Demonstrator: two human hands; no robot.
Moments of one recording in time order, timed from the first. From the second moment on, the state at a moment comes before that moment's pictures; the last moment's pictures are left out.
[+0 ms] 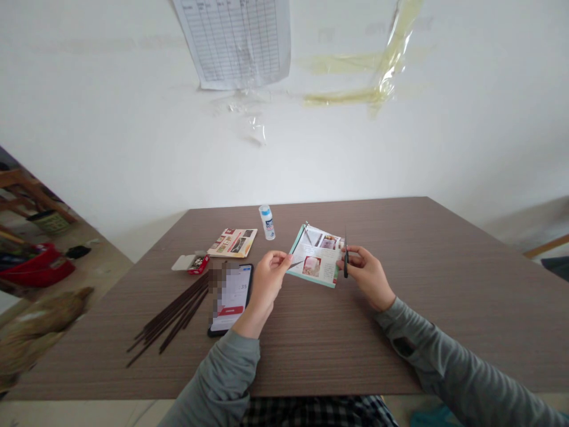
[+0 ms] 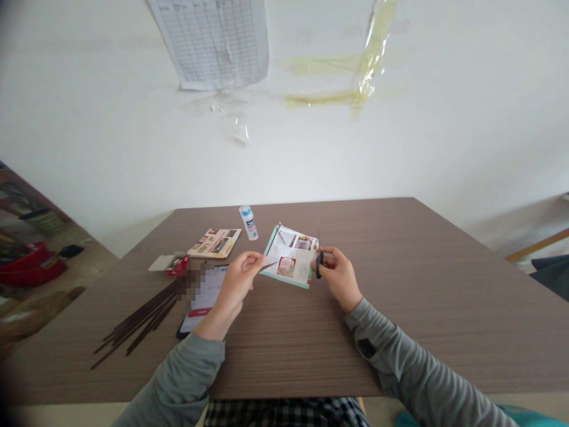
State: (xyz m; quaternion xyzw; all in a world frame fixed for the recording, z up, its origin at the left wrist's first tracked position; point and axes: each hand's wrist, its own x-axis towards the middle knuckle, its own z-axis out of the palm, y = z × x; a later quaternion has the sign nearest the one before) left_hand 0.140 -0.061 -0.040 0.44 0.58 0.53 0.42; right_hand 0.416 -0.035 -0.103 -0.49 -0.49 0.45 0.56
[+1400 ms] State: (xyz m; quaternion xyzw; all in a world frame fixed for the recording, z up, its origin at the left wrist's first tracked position) left_hand 0.168 -0.066 -0.053 0.45 0.51 0.51 0.53; right_hand 0.382 -0.053 -0.089 -0.45 -0.40 0.46 0.65
